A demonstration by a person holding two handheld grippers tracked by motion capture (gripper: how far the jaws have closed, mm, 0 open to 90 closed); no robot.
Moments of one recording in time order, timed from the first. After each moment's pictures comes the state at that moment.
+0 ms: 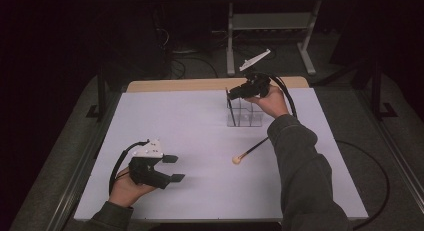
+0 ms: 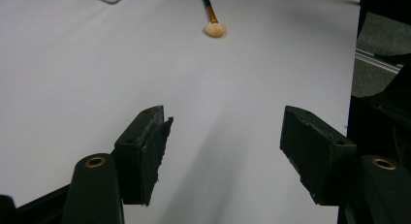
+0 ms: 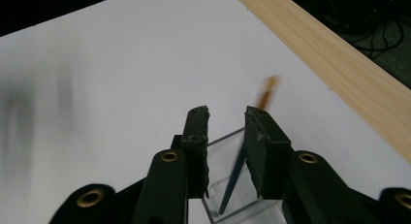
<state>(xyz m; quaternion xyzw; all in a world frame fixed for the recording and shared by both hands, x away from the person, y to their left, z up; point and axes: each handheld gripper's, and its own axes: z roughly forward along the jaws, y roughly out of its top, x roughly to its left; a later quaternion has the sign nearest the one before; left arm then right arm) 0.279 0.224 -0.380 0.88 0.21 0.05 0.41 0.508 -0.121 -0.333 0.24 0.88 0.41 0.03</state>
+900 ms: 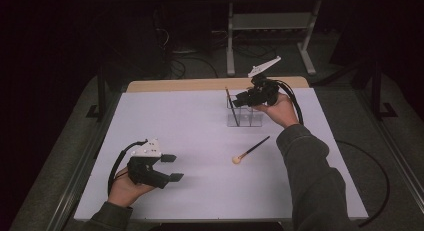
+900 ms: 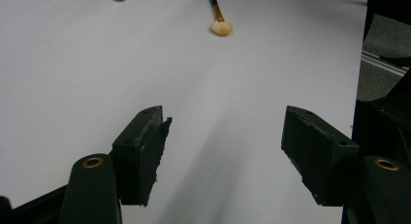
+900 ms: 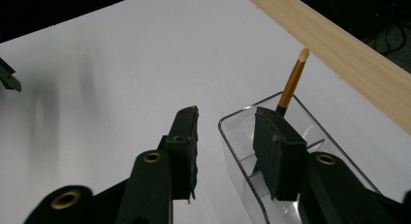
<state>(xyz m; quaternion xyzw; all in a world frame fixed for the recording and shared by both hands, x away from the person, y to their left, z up) 0.280 0.228 -0.380 0.88 0.22 0.05 0.42 0.478 -0.139 -0.333 0.24 0.87 0.43 0.02</state>
